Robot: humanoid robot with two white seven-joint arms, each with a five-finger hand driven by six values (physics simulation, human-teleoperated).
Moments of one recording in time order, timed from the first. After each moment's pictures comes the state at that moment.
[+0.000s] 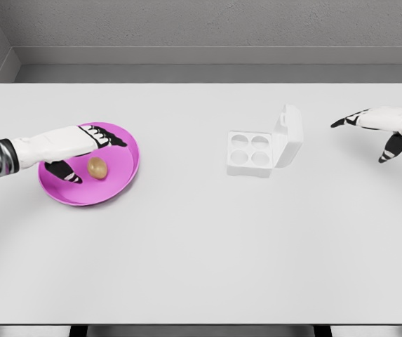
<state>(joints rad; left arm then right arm) -0.49 0.68 -0.40 -1.33 -0.48 -0.61 -0.60 -0.86 -0.88 0.84 -1.08 0.28 -0.46 0.61</state>
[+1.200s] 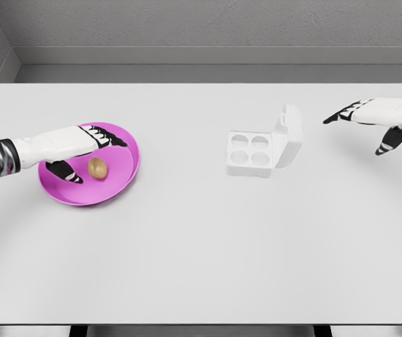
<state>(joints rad) -0.50 0.67 -0.40 -1.32 -0.48 -0.61 -0.61 -0.91 -0.89 0.87 -1.09 0.28 -0.58 0.61</state>
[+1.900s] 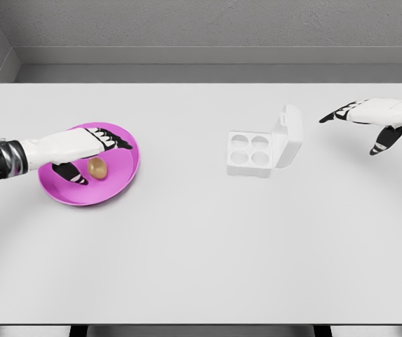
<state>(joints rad) -0.50 0.65 -0.40 -1.32 -0.51 -0.61 -0.61 -0.91 -0.85 0.86 -1.05 0.29 -0.57 0.61</state>
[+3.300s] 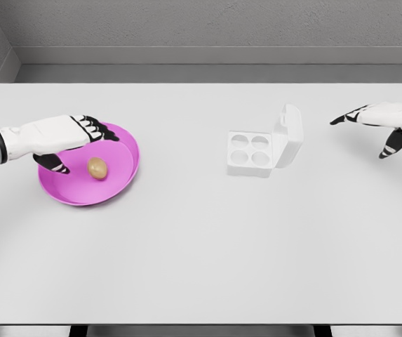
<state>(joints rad) -0.53 0.76 -0.42 -1.43 -0.53 -0.61 -0.61 -0.91 -0.84 0.86 -0.96 0.29 -0.58 0.61</state>
